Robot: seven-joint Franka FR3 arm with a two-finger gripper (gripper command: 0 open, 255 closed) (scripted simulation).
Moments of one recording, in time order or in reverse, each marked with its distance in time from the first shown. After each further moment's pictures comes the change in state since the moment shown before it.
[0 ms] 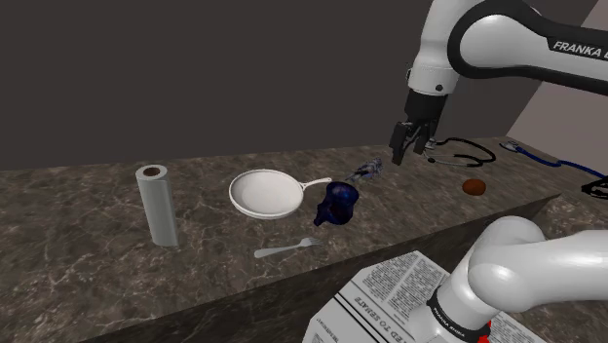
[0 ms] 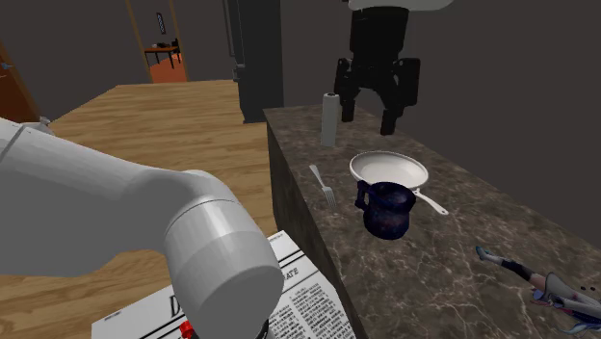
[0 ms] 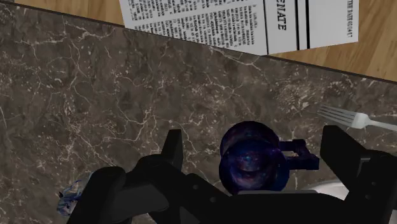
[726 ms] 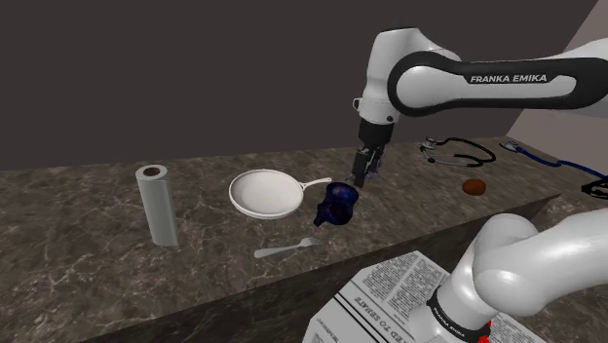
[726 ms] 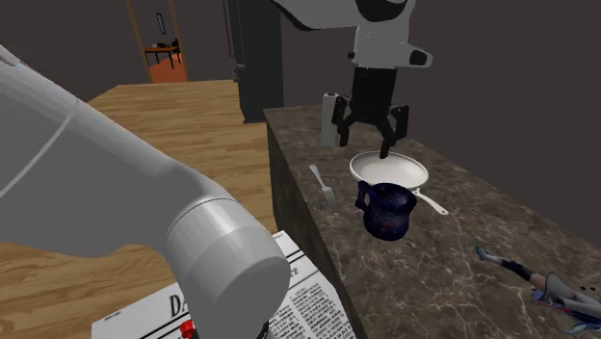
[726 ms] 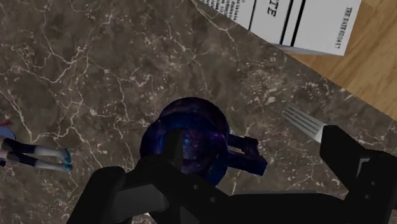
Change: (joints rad) arm 0.120 0.216 -0.001 -0.072 0.033 0.265 -0.200
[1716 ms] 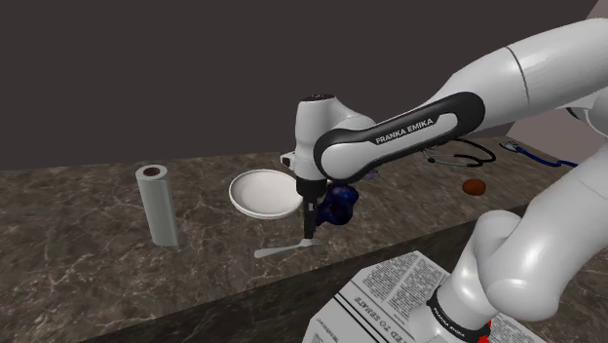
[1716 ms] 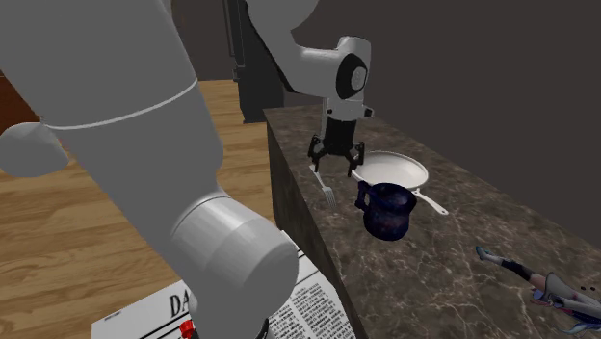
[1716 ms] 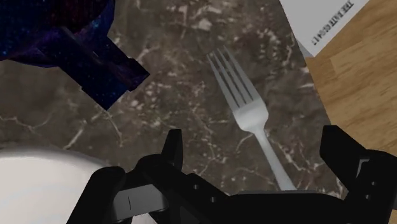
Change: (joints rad) arm 0.193 0.424 0.072 0.006 0.080 0.383 -0.329
